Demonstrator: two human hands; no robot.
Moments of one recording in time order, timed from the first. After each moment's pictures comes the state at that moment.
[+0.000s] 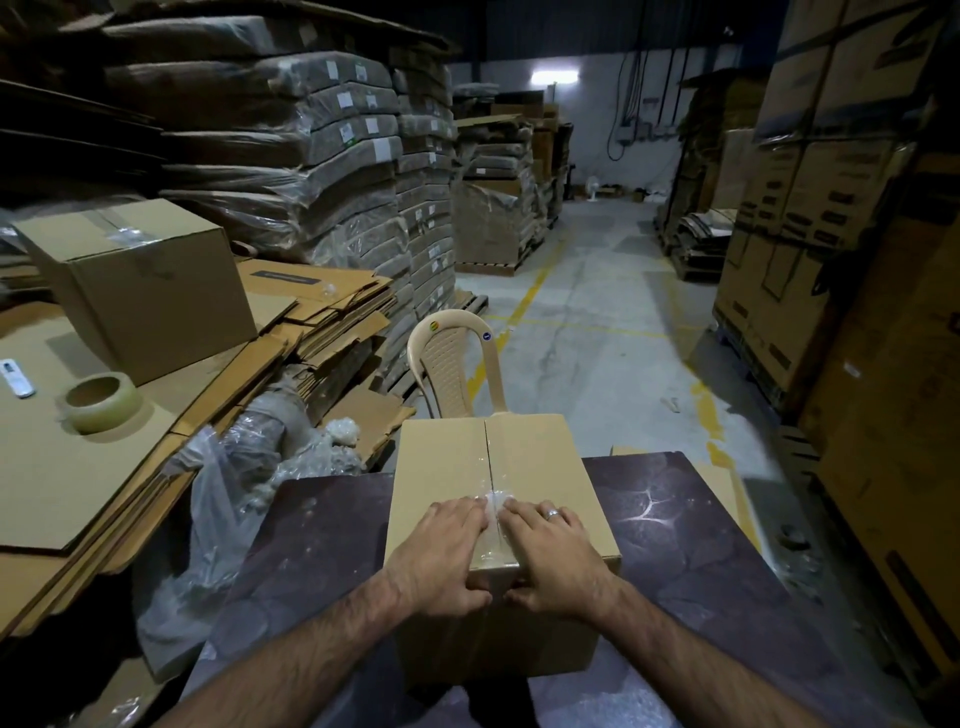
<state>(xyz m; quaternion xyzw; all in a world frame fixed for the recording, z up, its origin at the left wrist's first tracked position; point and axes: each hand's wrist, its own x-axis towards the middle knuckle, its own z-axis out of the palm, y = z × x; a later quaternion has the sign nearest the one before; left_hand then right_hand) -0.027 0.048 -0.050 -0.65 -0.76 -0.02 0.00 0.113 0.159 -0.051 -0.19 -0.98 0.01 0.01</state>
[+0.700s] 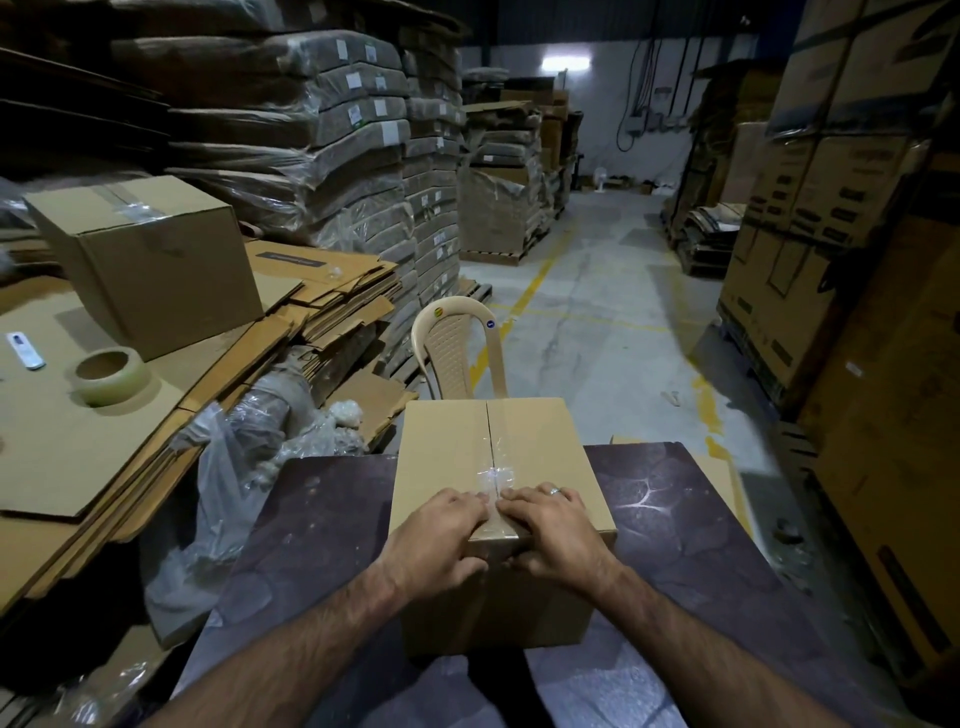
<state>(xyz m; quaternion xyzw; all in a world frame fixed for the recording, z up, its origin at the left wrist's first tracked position) -0.031 0.031 -0.066 -0.67 -0.73 -0.14 0.05 0.119 0.162 -0.052 -0.17 -0.98 0.07 0.09</state>
